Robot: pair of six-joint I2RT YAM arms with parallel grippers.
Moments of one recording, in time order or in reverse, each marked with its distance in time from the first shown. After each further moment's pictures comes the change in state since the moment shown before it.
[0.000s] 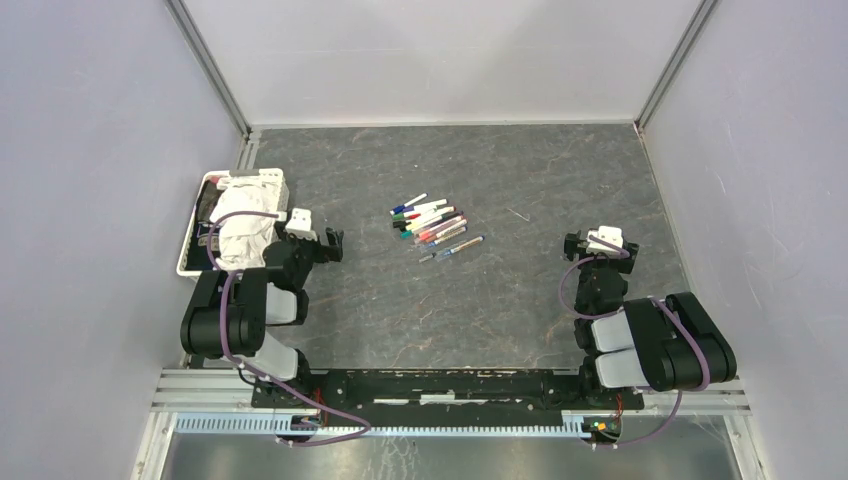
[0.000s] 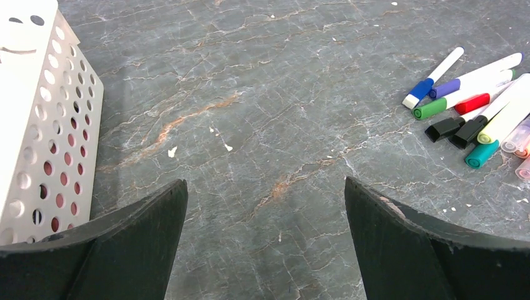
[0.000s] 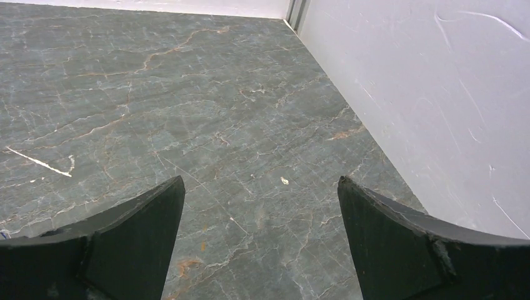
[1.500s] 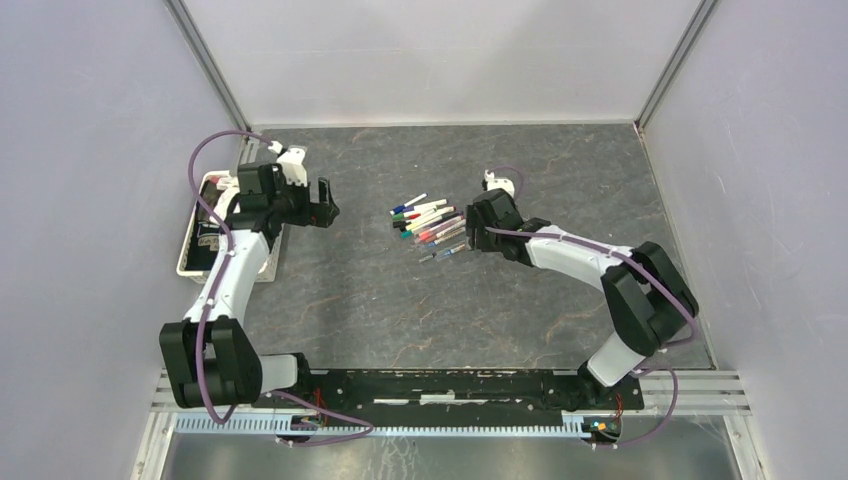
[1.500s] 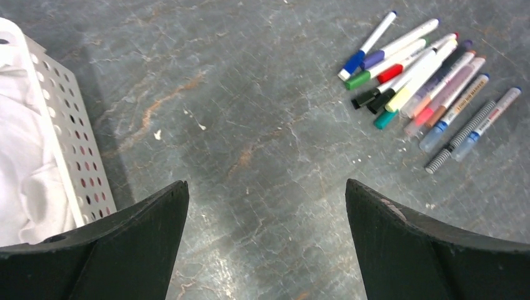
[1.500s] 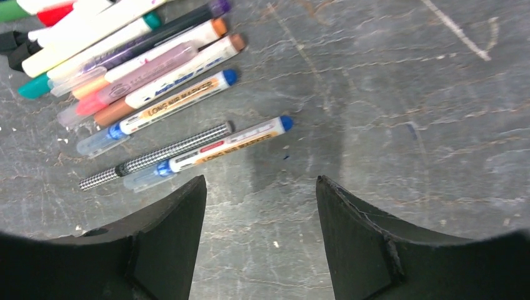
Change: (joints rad) left arm 0.018 -0.254 0.767 -1.521 0.112 0.082; right arm 0.485 0.226 0.940 -1.594 -0.160 0.707
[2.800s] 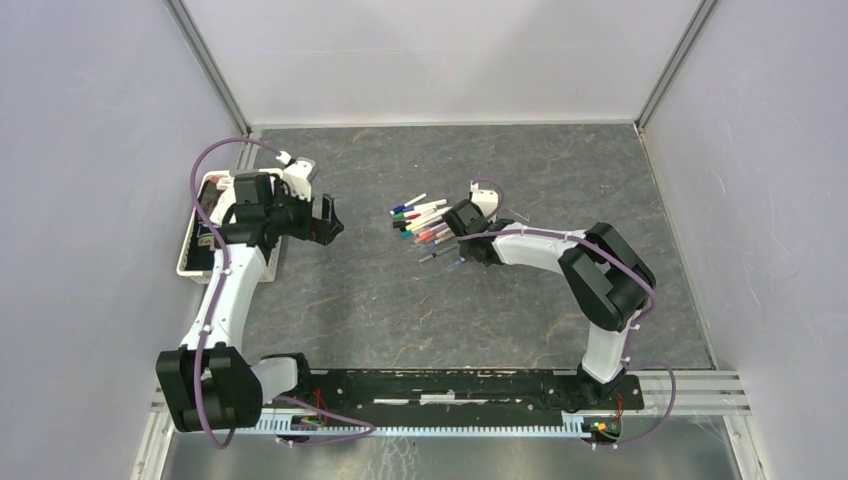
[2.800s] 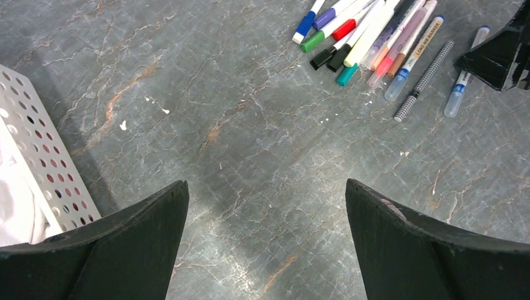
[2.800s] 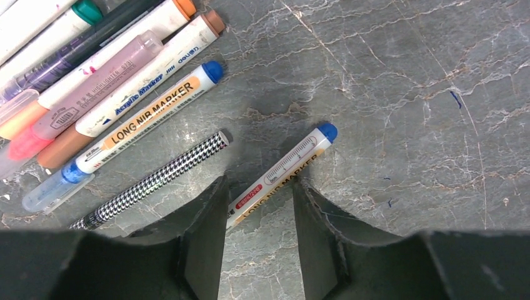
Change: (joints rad) left arm 0.000 -0.115 -0.033 -0.143 0.127 0.130; right arm 0.111 0.236 0.142 -0.116 0.206 0.227
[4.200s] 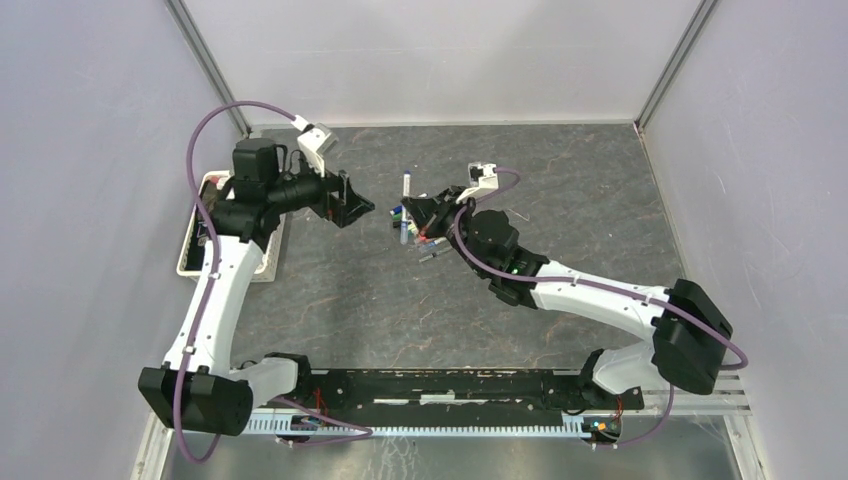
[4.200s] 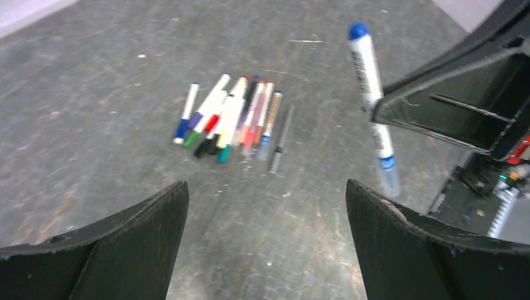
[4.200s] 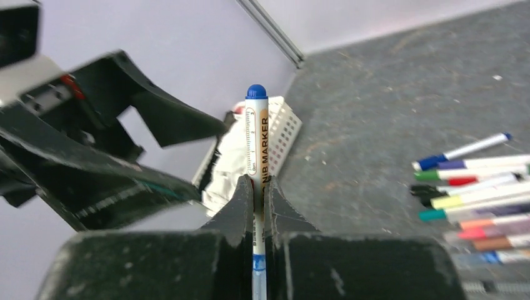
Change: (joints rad) left arm -0.161 -0.009 0.299 -0.108 0.234 -0.085; right arm 0.237 -0.467 -0.184 0.784 -0.128 -0.007
